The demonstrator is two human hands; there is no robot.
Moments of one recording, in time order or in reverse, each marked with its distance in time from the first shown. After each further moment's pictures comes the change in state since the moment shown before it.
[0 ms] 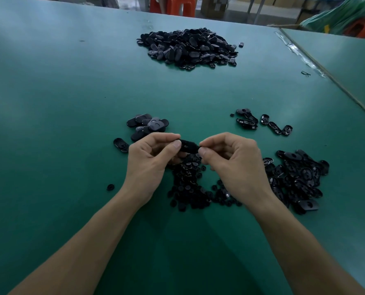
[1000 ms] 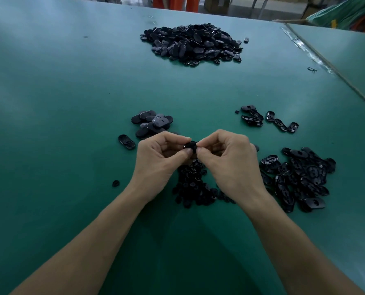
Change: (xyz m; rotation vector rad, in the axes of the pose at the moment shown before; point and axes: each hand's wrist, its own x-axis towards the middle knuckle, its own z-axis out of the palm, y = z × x) left_hand -0.003 0.001 0.001 0.091 -0.095 0.035; right_hand -0.002 -0.014 0.017 -0.171 0.061 0.056
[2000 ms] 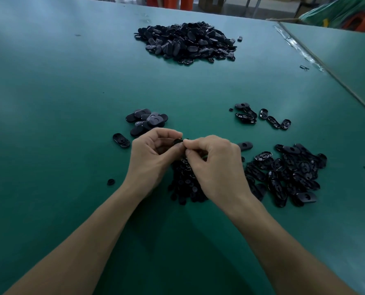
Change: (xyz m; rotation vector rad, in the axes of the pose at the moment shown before) left_hand 0.001 0.001 -0.003 0.029 0.021 -0.024; right_hand -0.011 -0.004 0.013 -0.178 0.023 -0.137
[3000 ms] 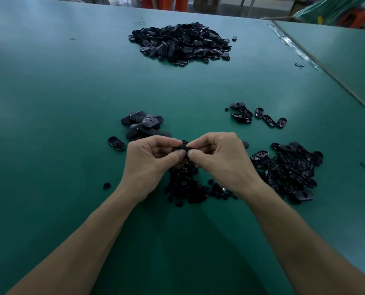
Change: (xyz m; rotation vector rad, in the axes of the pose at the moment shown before) left_hand -0.001 0.000 0.004 0.016 0.007 -0.053; right_hand 0.021 0.034 -0.015 0.284 -0.209 0.177
